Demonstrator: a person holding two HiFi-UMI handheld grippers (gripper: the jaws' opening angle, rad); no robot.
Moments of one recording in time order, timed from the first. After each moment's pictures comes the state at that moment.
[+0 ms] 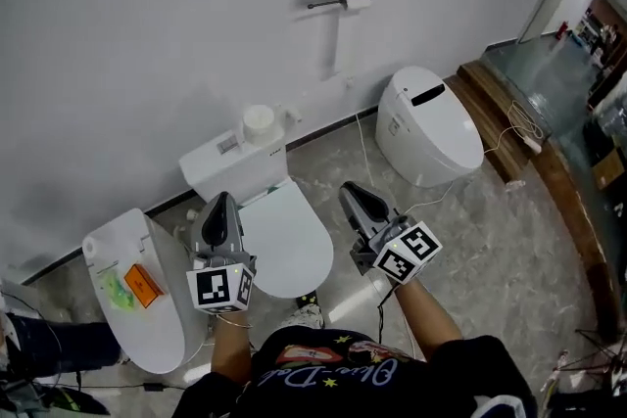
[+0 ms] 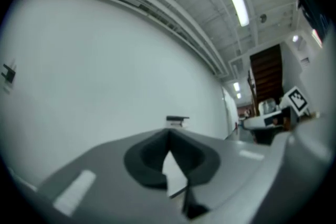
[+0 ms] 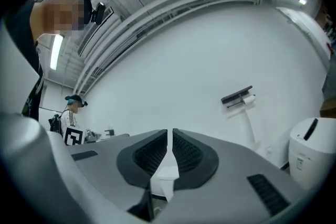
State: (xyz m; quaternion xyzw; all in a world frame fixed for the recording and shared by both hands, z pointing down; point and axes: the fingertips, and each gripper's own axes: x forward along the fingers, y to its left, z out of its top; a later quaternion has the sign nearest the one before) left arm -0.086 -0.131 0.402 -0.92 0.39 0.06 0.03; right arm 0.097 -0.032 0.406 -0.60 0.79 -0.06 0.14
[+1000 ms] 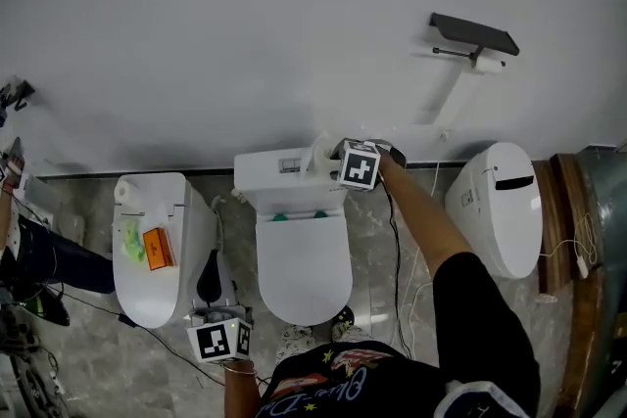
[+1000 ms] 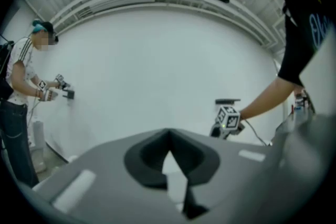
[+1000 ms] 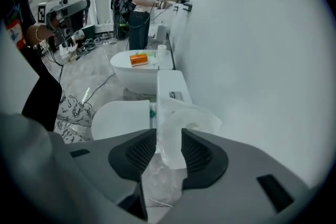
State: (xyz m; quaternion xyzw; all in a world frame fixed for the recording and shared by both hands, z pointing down) left arm -0.154 -0.161 0.440 -0.77 0.64 -0.01 -0.02; right arm 0.078 -0.362 0.596 -0.11 0.82 0.04 -0.56
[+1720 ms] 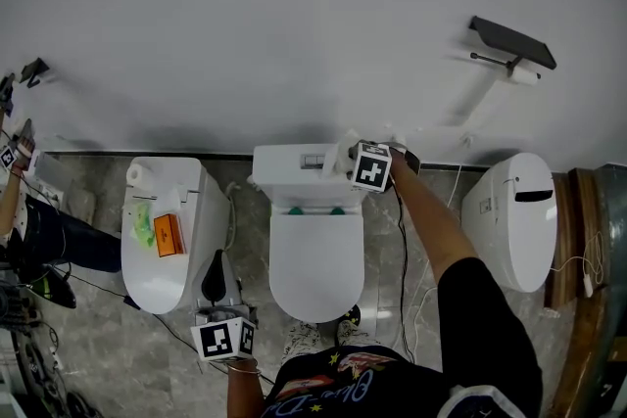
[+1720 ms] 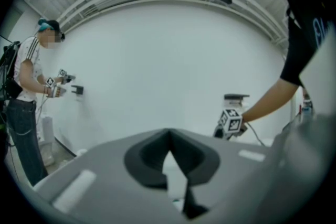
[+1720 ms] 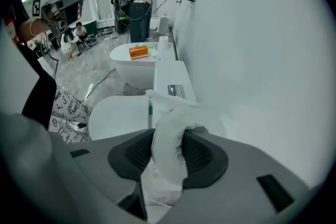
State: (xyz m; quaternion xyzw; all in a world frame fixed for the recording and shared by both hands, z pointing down) left arm -0.181 -0.172 0.459 -0.74 0.67 -0.03 -0.05; right arm 0.065 -0.386 0.641 -0.09 0.80 0.04 -0.59
